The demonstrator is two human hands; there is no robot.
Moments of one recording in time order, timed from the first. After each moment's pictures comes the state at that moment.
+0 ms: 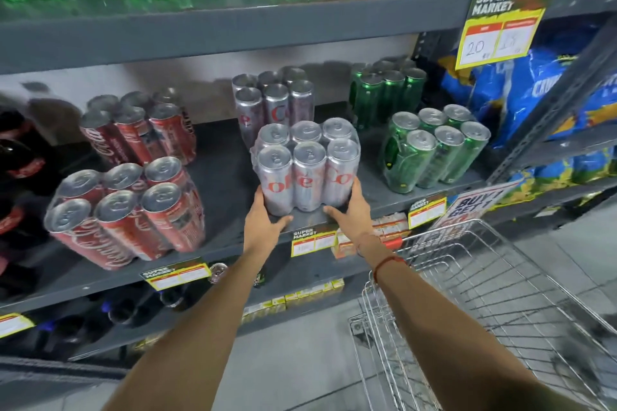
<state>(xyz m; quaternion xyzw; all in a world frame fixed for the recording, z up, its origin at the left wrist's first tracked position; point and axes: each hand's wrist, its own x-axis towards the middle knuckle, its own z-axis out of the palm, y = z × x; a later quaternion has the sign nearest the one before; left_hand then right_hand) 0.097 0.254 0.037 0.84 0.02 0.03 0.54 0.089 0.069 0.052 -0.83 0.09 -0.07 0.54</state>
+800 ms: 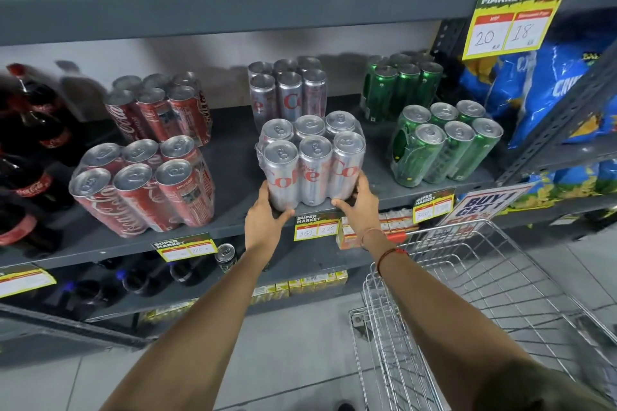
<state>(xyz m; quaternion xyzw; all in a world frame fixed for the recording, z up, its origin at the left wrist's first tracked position) 0.060 0.251 0.048 0.89 0.05 0.06 0.44 0.078 0.061 0.053 -0.84 0.09 -0.04 0.54</state>
